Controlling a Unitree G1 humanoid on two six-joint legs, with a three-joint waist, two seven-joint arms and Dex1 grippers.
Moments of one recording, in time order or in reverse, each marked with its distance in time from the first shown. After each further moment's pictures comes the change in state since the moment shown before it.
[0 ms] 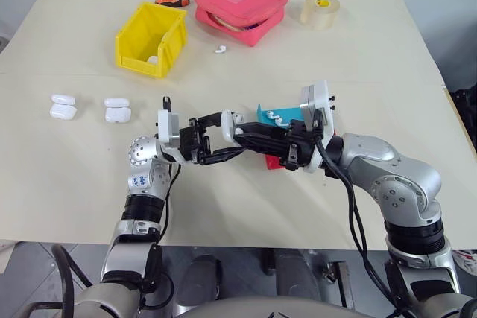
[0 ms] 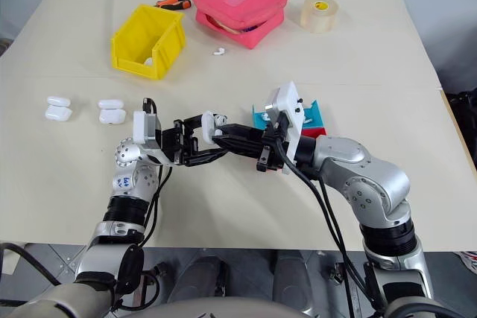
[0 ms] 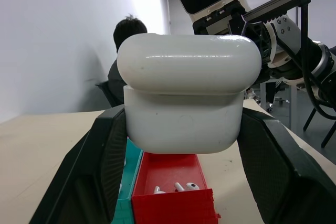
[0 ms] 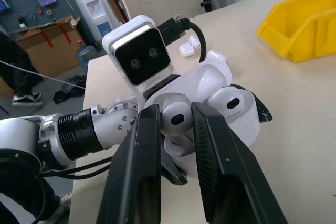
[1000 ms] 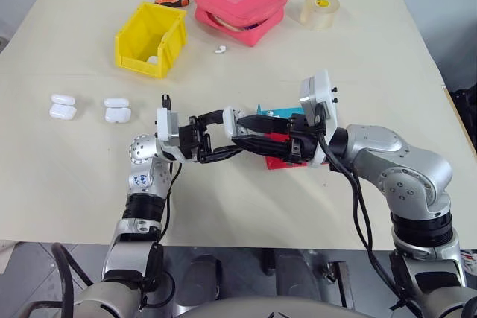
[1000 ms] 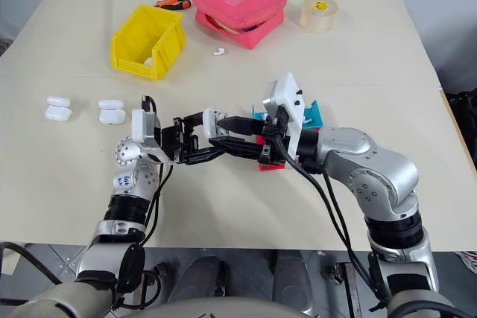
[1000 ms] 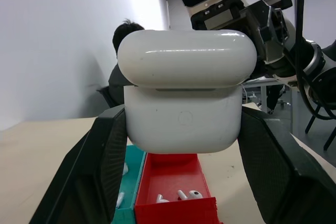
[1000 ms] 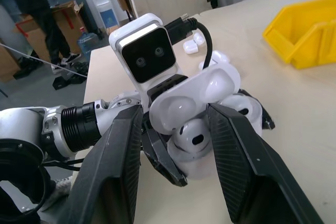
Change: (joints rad) left arm -0.011 0.005 0.001 -0.003 -0.009 0.000 -0.001; right arm -0.071 -0.038 -0.006 -0.011 0.003 0.030 0.023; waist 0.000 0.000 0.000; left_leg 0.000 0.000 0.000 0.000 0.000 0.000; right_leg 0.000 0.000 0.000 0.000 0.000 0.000
